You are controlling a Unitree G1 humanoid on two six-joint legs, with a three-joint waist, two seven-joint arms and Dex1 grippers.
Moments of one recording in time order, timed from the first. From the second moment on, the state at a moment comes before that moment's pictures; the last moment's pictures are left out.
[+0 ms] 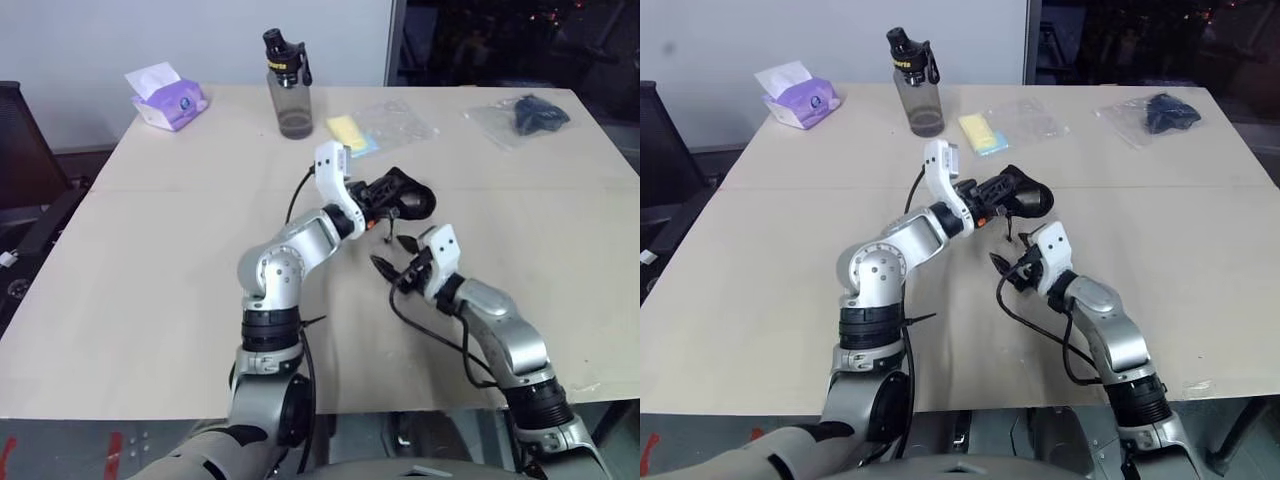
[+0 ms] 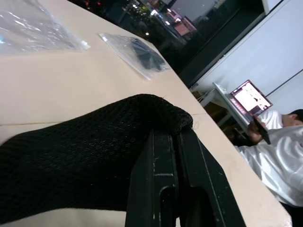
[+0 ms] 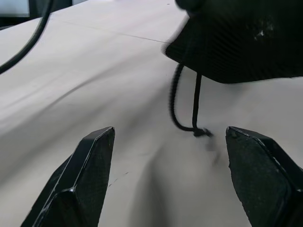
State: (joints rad) left arm -0.66 -0.09 0.15 -0.10 -0.63 0.95 -0.20; right arm -0.27 -0.16 0.16 -0.06 0.24 0.36 0.48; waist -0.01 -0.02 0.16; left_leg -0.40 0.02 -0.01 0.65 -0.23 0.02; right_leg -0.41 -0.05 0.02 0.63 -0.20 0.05
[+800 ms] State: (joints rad) left arm -0.64 -0.07 0.15 -0.11 -0.64 0.94 -0.21; right arm -0.36 -0.40 0.15 0.02 0.01 0.25 0.47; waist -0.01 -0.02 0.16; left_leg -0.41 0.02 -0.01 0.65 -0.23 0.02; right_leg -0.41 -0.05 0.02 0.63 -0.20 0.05
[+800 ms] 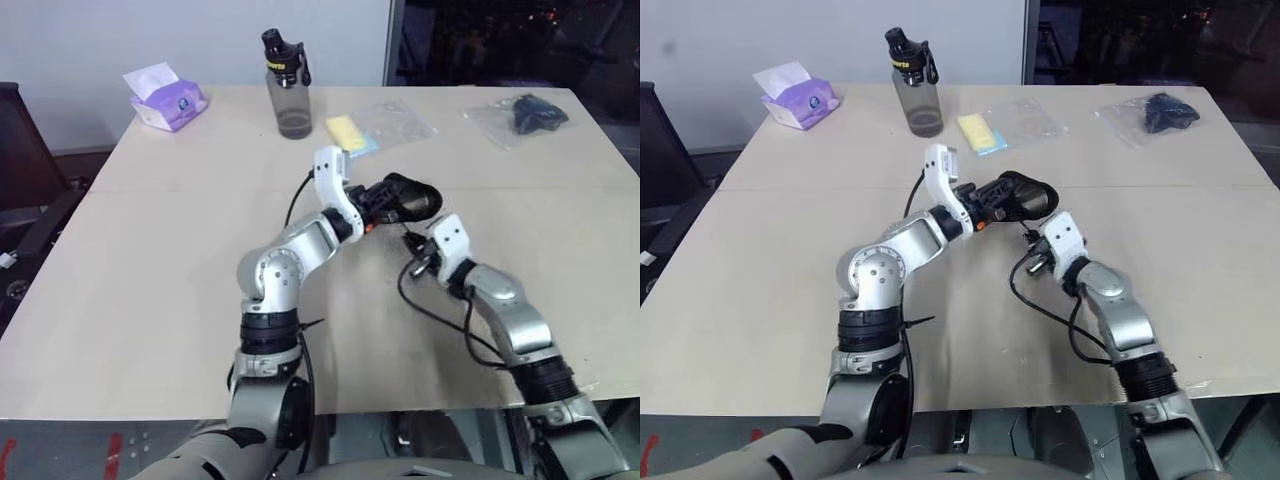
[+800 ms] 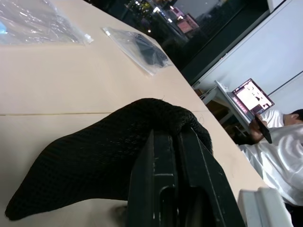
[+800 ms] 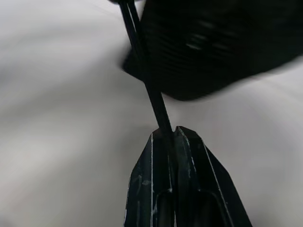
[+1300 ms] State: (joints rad) left arm -0.62 0.09 -0.10 -0.16 -0.45 0.63 -0.39; right arm -0.72 -0.59 0.08 -0.01 -0.18 0.02 0.44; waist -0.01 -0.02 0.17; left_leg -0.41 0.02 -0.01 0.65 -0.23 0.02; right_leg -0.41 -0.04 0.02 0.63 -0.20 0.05
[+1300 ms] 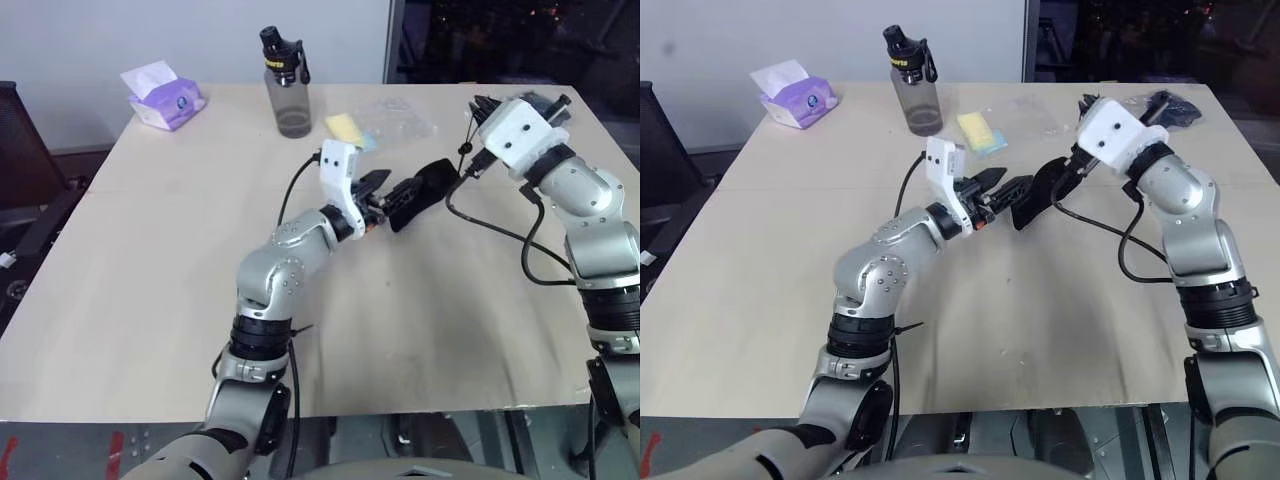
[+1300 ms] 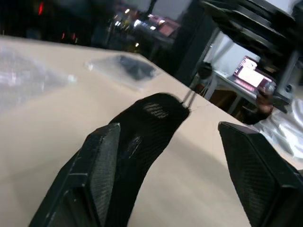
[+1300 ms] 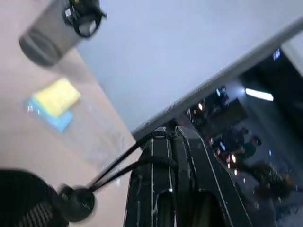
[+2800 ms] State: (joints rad) left arm -0.65 0.15 -0.29 -0.03 -0.12 0.27 -0.54; right arm -0.93 -0.38 -0.01 -0.04 -0.04 0.00 0.40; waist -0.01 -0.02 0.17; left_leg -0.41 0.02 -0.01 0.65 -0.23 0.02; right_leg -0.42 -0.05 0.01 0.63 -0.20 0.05
